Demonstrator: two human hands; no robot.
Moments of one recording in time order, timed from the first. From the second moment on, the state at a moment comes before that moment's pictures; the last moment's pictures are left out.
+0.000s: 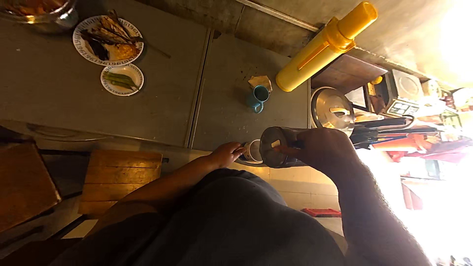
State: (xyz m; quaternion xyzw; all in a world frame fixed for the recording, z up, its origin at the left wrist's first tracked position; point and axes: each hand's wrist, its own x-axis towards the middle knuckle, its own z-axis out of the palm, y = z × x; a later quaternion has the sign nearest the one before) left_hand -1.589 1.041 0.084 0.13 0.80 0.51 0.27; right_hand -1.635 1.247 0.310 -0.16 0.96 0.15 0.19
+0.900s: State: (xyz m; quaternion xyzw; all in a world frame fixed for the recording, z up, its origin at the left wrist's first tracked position) left_hand -1.600 1.046 0.120 0.10 0.81 0.51 0.27; right_hand -1.614 1.383 0.245 -0.05 0.95 -0.27 0.12
